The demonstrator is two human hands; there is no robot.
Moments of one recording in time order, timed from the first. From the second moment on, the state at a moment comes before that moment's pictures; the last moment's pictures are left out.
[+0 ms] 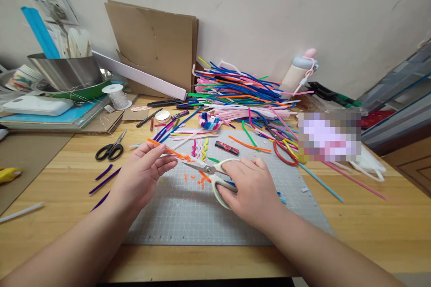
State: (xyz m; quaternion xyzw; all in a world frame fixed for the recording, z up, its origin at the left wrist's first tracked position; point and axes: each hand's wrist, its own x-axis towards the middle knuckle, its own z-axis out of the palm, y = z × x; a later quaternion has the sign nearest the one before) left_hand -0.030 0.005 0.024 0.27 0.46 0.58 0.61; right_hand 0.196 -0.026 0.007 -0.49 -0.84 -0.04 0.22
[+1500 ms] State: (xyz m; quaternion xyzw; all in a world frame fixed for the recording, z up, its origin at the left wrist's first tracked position) left_hand -0.031 0.006 0.025 0.33 0.45 0.57 0.60; right_hand 0.196 -0.024 0.006 -0.50 -0.83 -0.01 0.24
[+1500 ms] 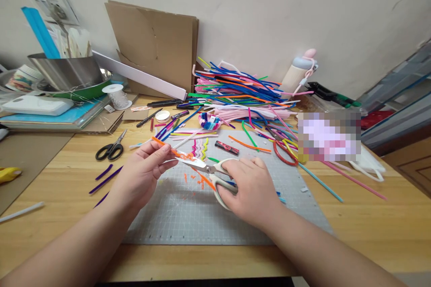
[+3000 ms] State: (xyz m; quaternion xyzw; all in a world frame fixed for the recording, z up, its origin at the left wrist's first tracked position) left_hand -0.029 0.004 0.021 0.34 0.44 0.56 0.62; right_hand 0.195 -0.025 0.007 -0.49 -0.84 0.06 0.22
